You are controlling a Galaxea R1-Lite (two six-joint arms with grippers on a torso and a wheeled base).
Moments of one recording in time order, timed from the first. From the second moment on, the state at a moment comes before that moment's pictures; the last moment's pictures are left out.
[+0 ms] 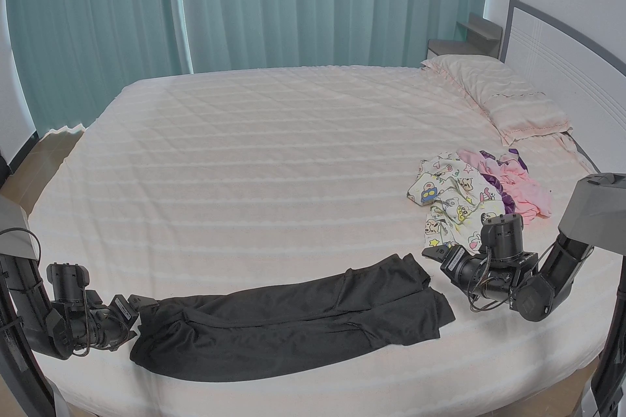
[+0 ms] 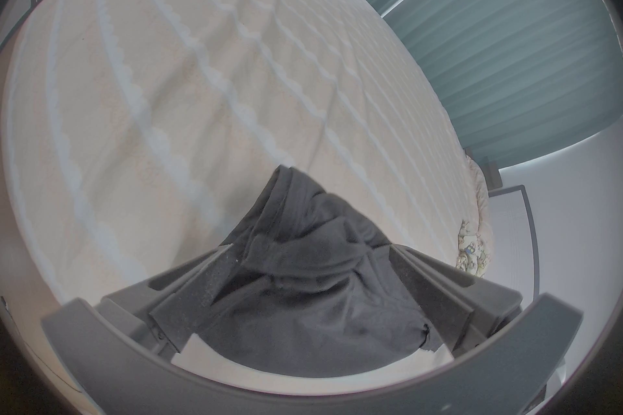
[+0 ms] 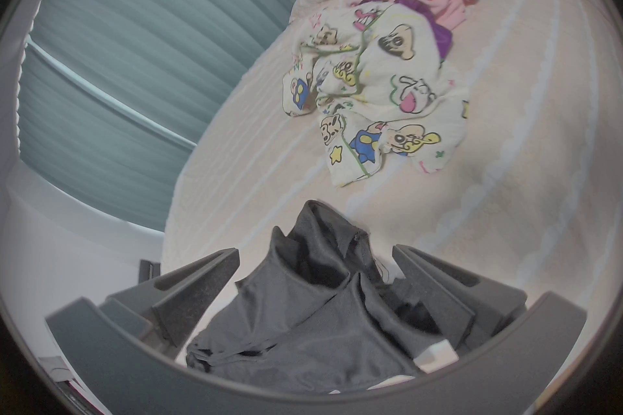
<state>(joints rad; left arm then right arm) 0.22 2.10 -0.14 -1.13 -0.33 -0.73 0.32 2.16 -0.58 -0.96 -0.02 0.92</state>
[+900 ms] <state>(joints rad) 0.11 2.19 -0.03 -1.13 -0.07 -0.55 0.30 2.20 -0.44 -1.17 0.01 1.02</state>
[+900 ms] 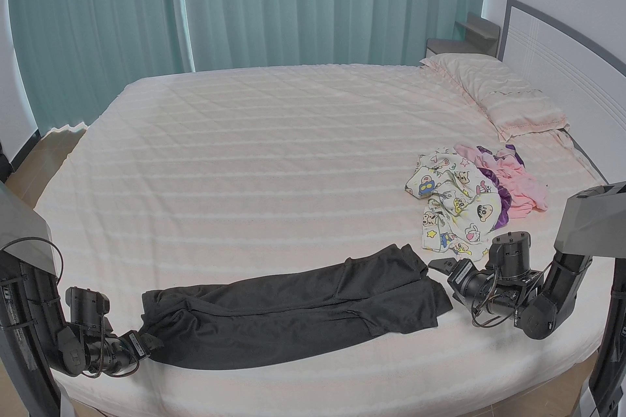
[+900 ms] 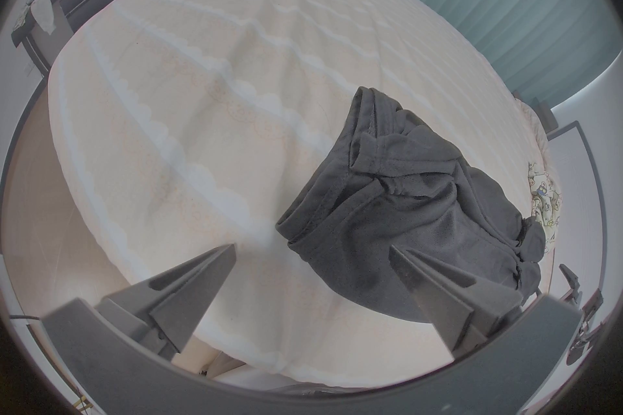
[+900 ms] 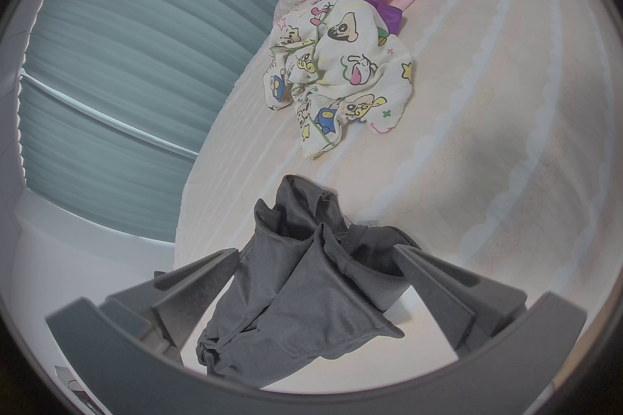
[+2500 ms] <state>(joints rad) 0.08 2.09 -0.02 -1.05 -0.02 -0.57 0.32 2.22 -0.39 -1.26 0.02 1.01</state>
